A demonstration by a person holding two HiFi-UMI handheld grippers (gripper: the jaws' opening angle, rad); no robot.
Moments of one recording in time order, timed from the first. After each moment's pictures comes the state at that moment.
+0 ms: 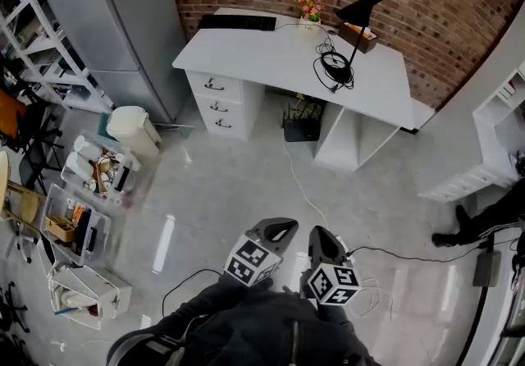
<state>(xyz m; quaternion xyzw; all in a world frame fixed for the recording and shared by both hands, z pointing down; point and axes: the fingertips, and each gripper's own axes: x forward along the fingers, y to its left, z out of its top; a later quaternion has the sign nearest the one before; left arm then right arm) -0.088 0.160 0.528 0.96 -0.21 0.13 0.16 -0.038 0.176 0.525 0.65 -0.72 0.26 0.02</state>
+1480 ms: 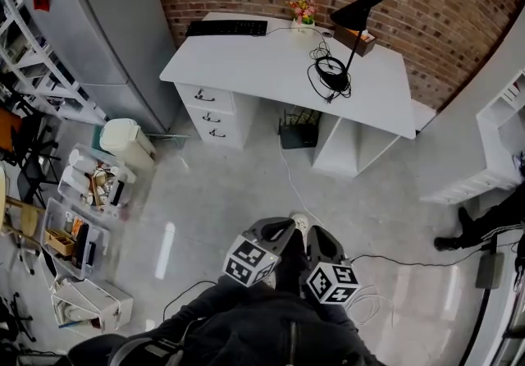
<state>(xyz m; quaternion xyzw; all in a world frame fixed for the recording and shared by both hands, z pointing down) -0.058 0.080 0.537 0.95 -0.22 0.14 0.17 -0.007 0.100 0.539 0.64 -0.72 0.27 0.02</state>
